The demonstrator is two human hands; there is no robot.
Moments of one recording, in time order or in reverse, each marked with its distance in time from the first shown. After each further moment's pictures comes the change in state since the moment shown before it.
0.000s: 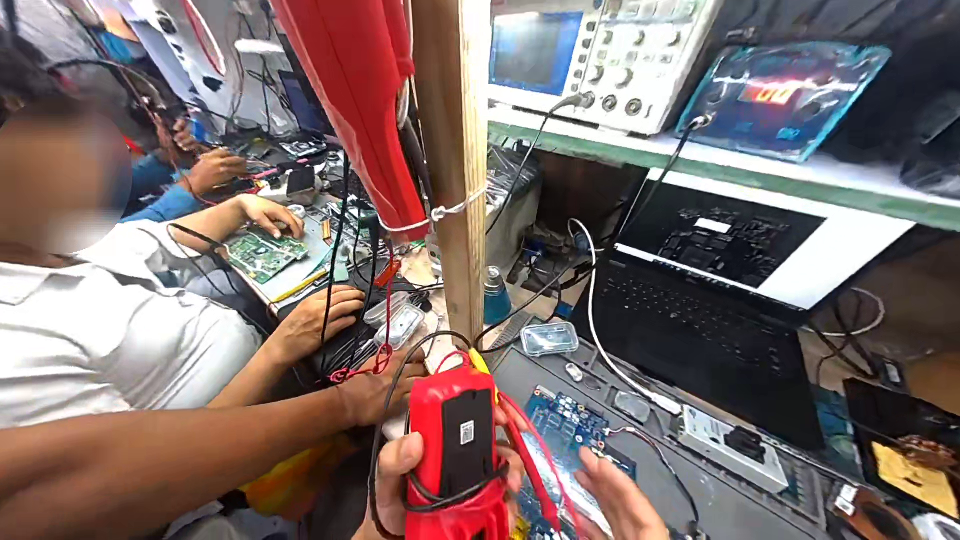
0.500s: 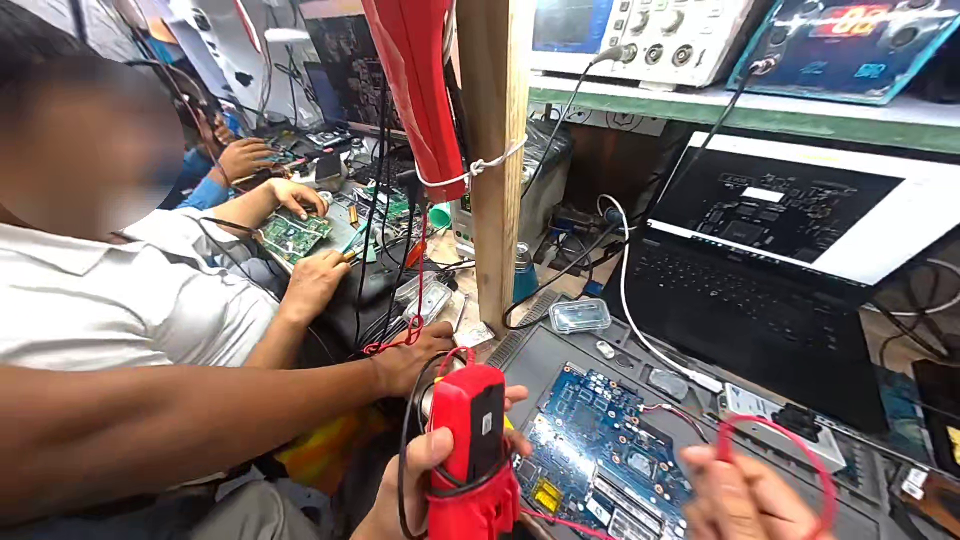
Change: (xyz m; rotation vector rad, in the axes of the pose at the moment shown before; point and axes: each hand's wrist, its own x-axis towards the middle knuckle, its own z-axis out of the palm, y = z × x) left_hand -0.041 0.001 -0.010 0.221 0.099 0.045; right_hand 0.014 -0.003 -0.042 -0.135 0.169 0.024
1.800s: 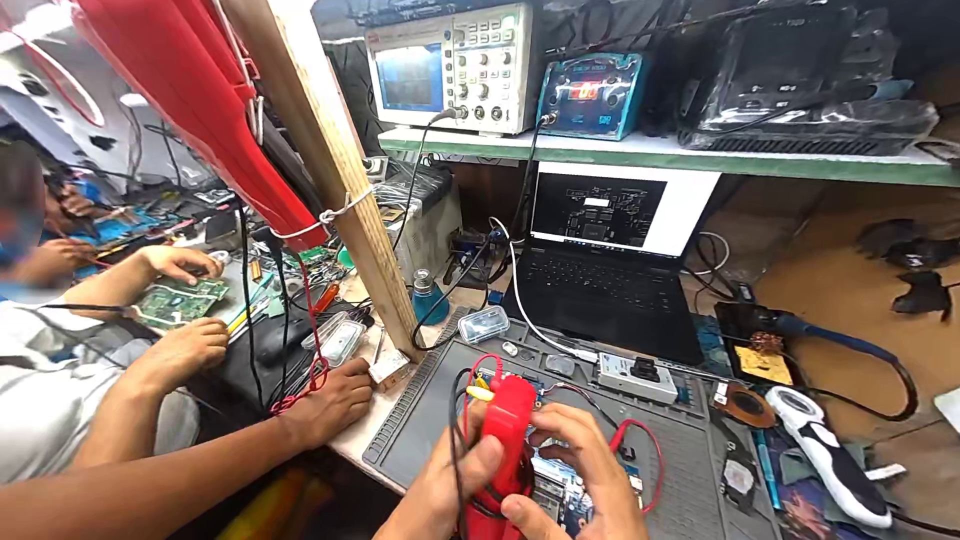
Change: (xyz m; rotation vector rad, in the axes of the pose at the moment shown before) left_hand 0.056 -0.051 0.061 0.536 -0.041 -0.064; right_hand -0.004 0.012 0.006 -0.081 -0.120 -0.327
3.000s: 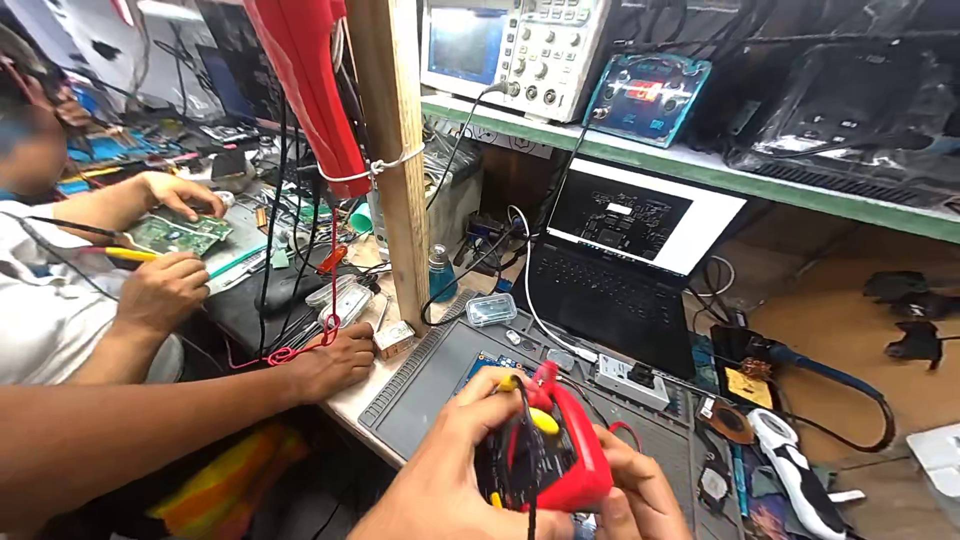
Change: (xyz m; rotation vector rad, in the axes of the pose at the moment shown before) left_hand 0.000 0.029 0.010 0.579 -0.026 0.258; right_hand -0.027 -0.001 -0.013 0.429 0.167 -0.014
